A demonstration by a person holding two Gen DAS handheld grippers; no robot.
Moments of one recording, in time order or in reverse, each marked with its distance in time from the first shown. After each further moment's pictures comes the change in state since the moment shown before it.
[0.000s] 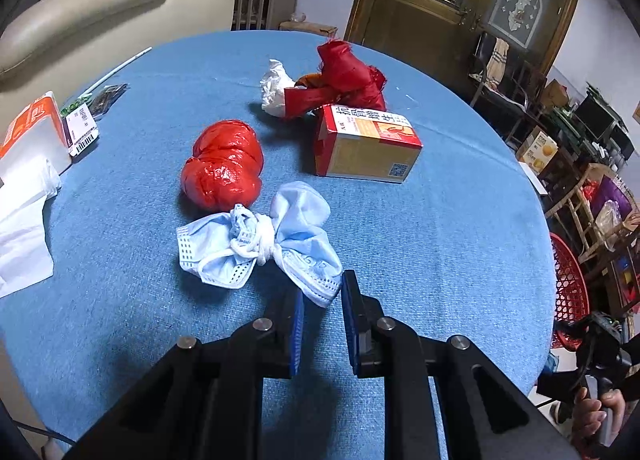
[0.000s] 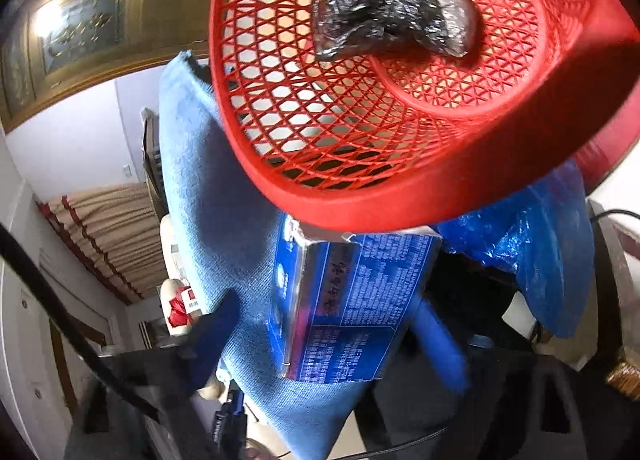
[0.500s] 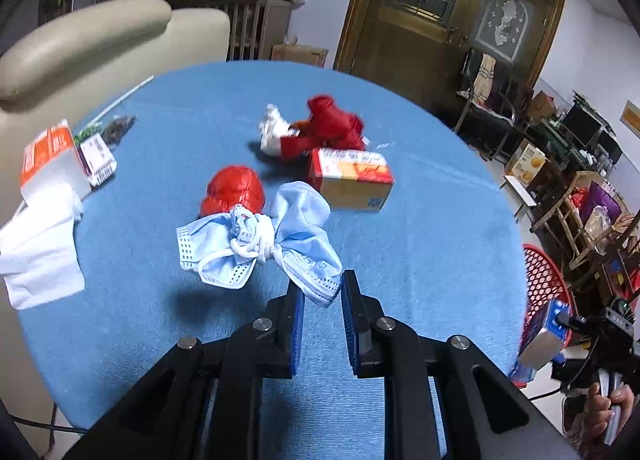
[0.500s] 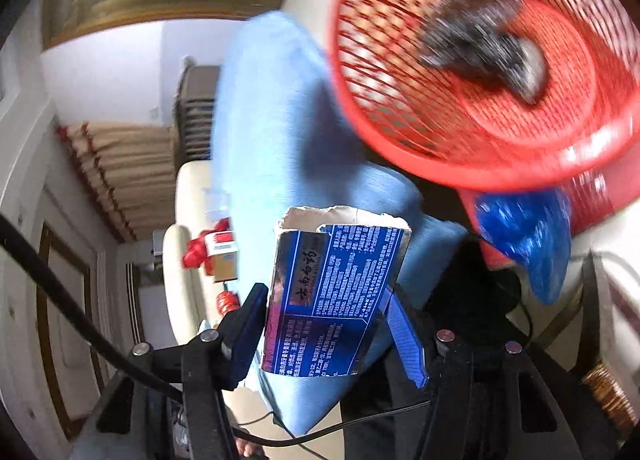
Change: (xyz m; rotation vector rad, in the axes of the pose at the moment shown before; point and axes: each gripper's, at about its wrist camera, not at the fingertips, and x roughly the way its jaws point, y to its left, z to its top) left arm -0.052 -0.006 0.007 0.025 -0.088 -0.025; right arm -0.021 0.070 -0.026 -0.273 0.036 0.023
